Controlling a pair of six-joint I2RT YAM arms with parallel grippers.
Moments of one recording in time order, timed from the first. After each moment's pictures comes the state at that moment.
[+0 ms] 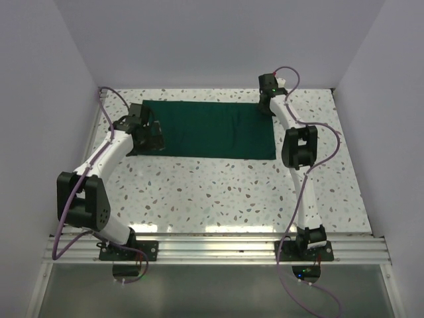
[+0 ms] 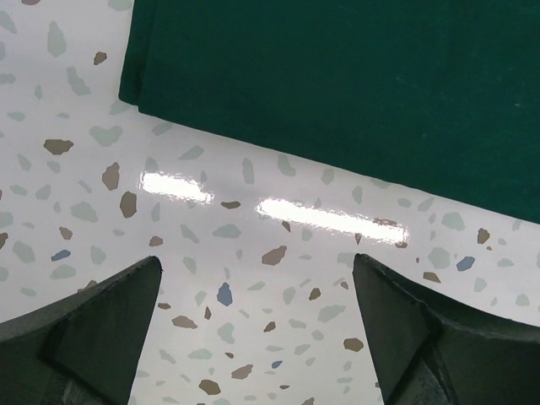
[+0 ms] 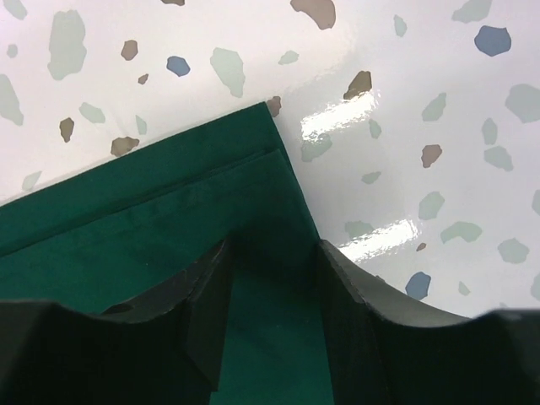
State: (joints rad) left arm -0.17 1.54 1.20 -0.72 -0.18 -0.41; right arm 0.18 2.63 2.44 -0.75 0.40 0.47
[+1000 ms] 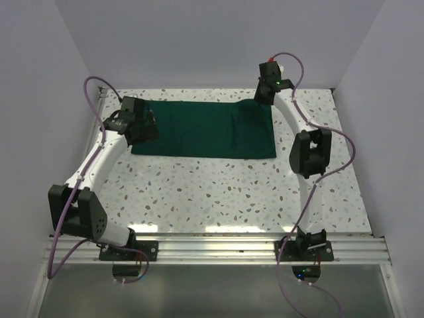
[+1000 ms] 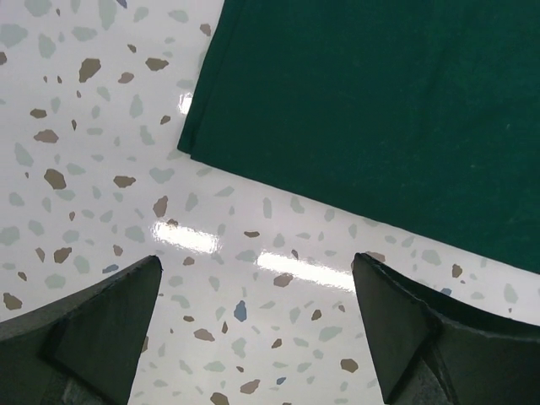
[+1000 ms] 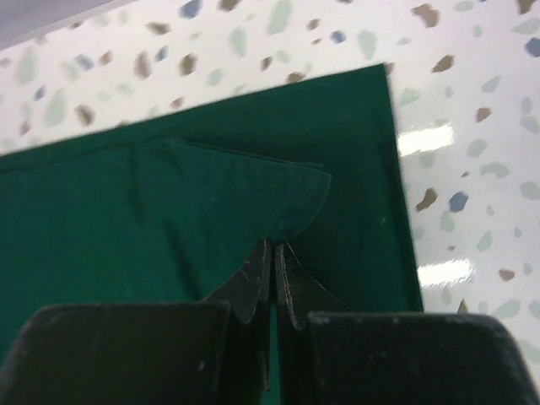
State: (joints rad) left arm -0.17 1.47 1.28 -0.75 -0.28 -0.40; right arm 0.22 2.34 2.22 -0.70 0.24 0.46
